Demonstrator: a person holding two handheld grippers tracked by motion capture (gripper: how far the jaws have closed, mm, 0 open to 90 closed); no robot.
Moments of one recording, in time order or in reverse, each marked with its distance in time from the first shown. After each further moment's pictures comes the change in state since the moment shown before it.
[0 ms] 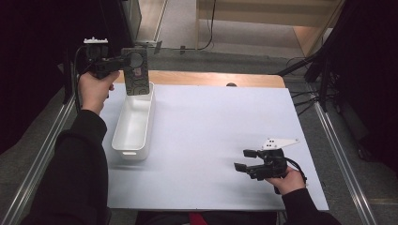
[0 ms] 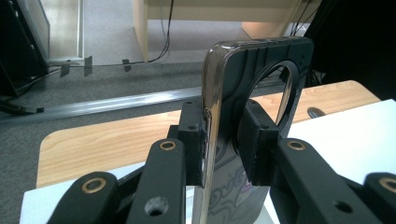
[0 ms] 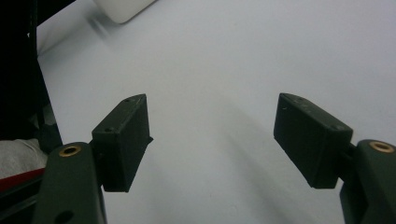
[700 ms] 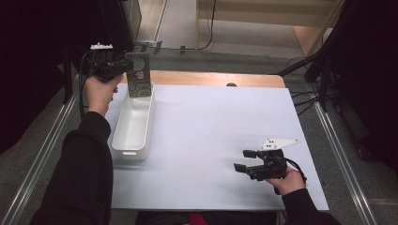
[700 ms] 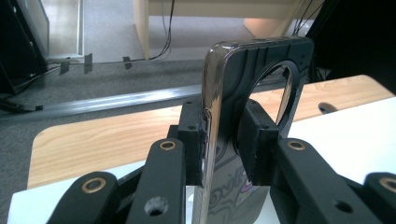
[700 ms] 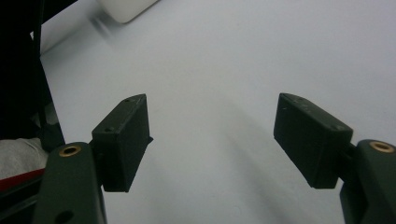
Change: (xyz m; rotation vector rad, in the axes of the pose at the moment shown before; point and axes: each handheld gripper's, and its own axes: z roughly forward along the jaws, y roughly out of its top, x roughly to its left) left arm 0.008 -0.017 0.022 0.001 0.002 0.002; right arm 0.002 0.000 0.000 -0.002 0.006 -0.006
